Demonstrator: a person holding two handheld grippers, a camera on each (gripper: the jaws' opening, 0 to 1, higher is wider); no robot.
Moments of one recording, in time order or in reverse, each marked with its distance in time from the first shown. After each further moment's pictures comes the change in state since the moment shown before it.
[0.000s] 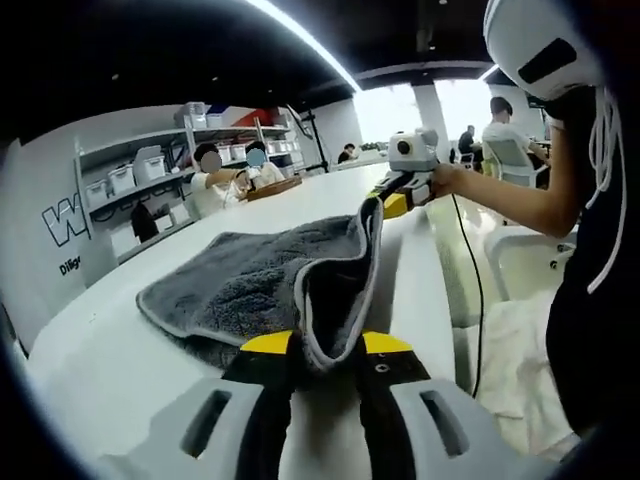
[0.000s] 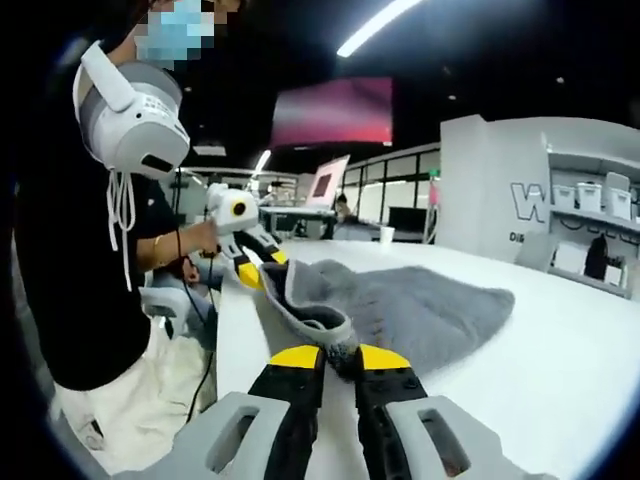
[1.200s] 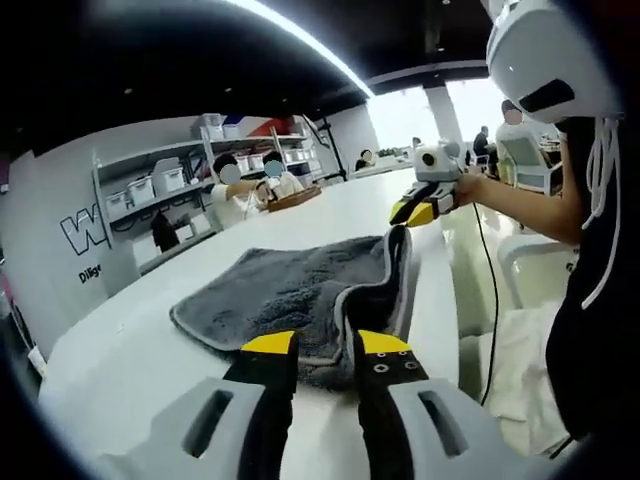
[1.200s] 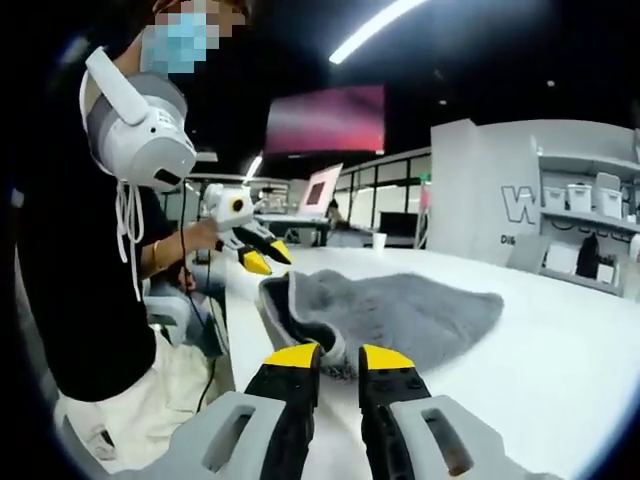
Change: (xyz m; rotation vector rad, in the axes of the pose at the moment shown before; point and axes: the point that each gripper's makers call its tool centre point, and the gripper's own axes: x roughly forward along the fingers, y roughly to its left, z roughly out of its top) left arm -0.024 0.024 0.025 0.017 -0.045 0.098; right arm -0.019 0.004 0.012 0.004 -0.030 -0.041
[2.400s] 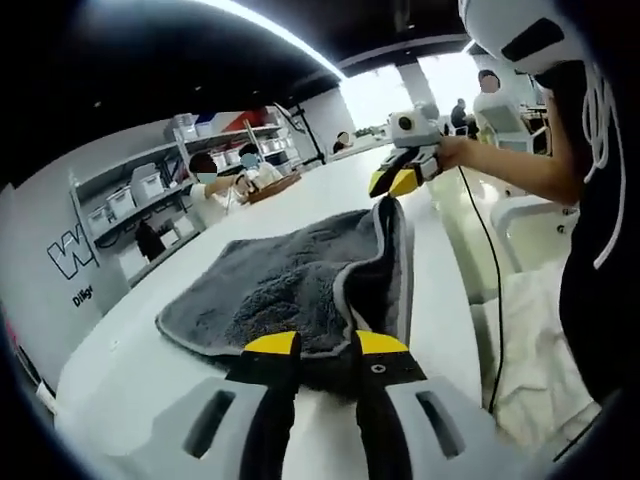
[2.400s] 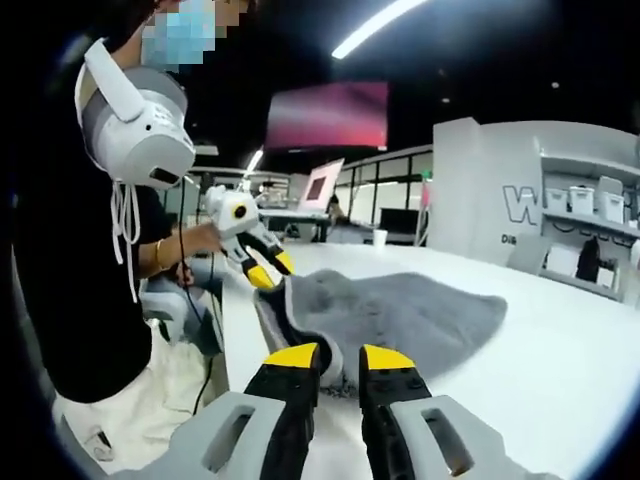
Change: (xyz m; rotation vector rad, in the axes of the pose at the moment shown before) left arm 0.020 -0.015 -0.020 0.150 0.078 -0.081; right arm 0.015 0.009 0.003 -0.028 0.041 0.017
